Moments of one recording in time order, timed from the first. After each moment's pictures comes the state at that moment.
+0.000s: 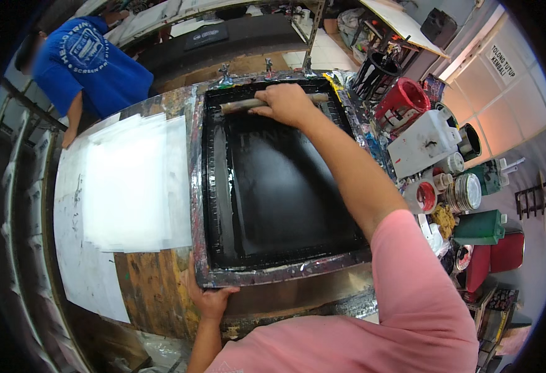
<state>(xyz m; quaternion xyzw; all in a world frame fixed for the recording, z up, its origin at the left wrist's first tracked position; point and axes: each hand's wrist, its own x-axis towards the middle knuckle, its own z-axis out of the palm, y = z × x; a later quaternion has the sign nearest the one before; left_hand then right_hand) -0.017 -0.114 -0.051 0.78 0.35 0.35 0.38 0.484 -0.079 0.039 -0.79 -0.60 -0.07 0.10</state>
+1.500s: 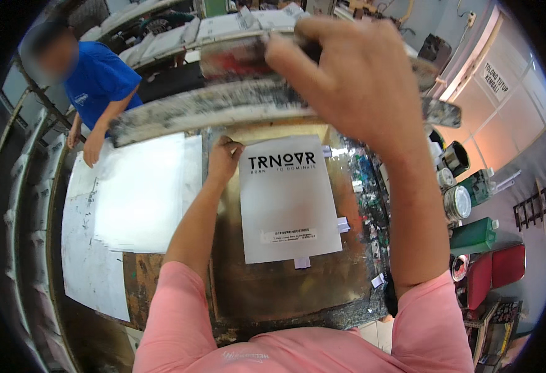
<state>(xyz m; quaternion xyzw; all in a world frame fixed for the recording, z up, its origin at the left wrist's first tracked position) 0.293 0.100 -0.054 0.91 0.13 0.33 0.20 0.331 -0.193 0.325 -0.73 -0.53 -0.34 0.27</state>
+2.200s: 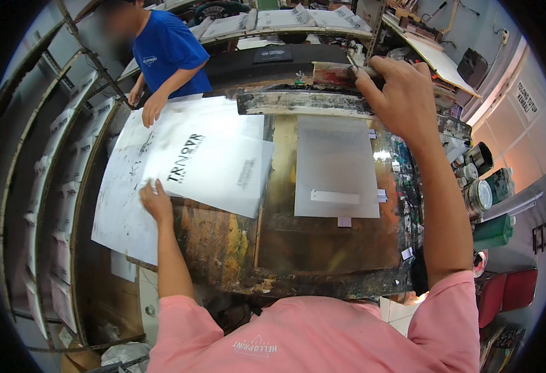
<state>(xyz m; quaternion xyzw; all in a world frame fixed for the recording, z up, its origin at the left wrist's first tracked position) -0.119 0.146 0.007 0.71 0.56 0.42 -0.05 0.292 -0.226 0.278 -0.77 -0.50 -0.33 0.22</state>
